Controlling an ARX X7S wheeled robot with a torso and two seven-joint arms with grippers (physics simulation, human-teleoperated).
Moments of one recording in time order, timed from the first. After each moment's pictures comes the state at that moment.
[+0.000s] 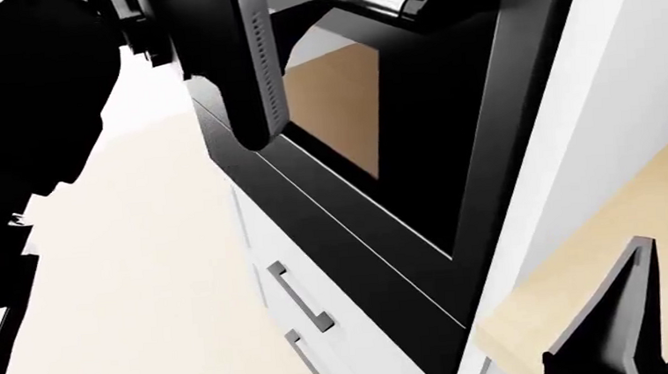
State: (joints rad) left arm -1.48 -0.41 0.72 -0.43 0.08 0.36 0.75; right arm -0.27 0.40 -0.14 -0.56 0.26 -0.72 0.34
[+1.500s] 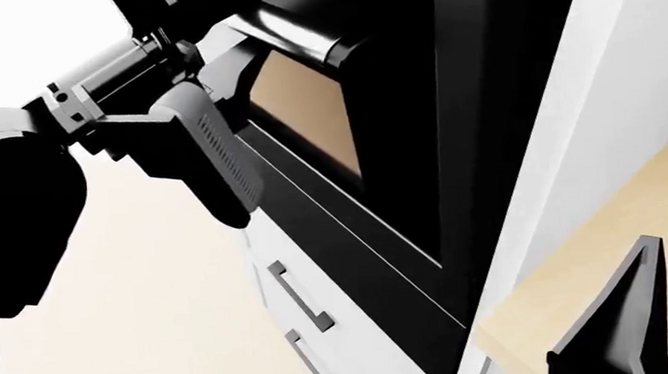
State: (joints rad) left arm -1.13 -0.62 0.56 0.08 0.21 0.16 0.47; right arm -0.27 0.40 -0.14 -0.57 0.26 -0.73 0.35
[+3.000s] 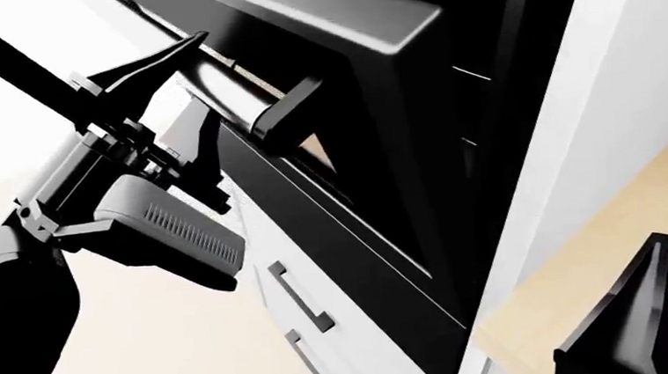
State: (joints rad) left arm -0.75 -0.69 0.38 0.36 0.24 0.05 0.19; right arm -0.27 0.41 -0.14 -0.57 0.27 -0.73 0.37
